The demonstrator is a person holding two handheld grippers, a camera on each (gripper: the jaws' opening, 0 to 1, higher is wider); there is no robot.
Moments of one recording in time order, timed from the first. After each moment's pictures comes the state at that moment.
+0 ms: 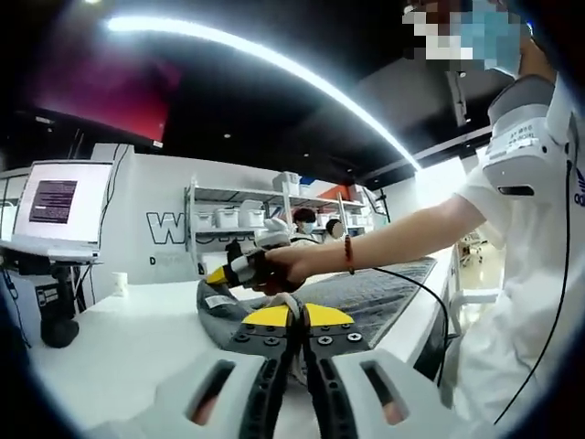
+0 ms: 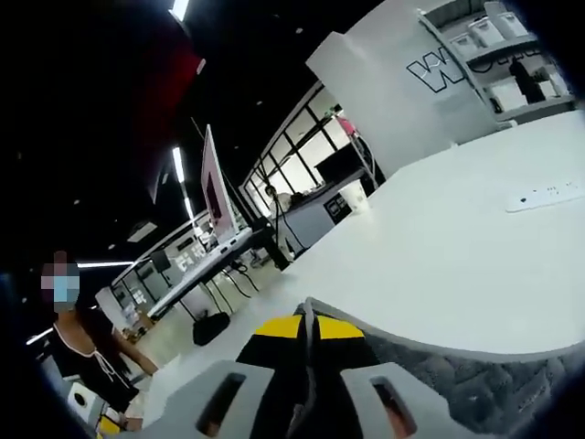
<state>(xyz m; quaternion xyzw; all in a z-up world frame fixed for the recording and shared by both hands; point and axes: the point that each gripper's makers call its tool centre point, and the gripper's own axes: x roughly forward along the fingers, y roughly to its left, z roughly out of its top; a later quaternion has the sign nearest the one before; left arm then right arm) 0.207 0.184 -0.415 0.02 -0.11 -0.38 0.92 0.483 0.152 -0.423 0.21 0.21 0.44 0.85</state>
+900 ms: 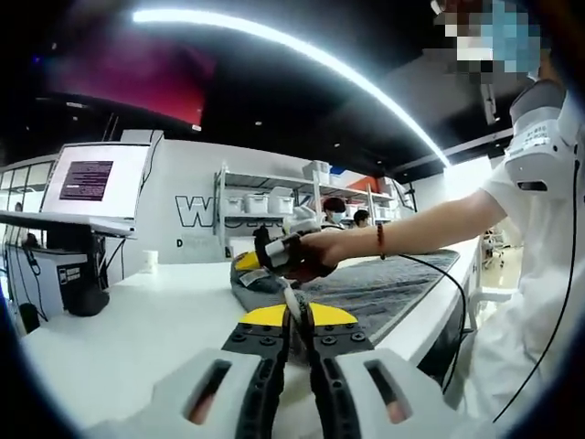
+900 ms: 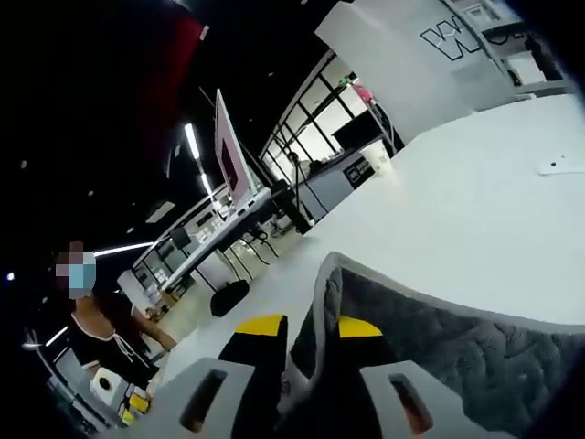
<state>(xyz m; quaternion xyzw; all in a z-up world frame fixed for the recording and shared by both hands) 0.214 0.223 -0.438 0.00 -0.08 -0.31 0.95 0.460 0.178 -0.446 0.19 0.27 0.50 0.80</state>
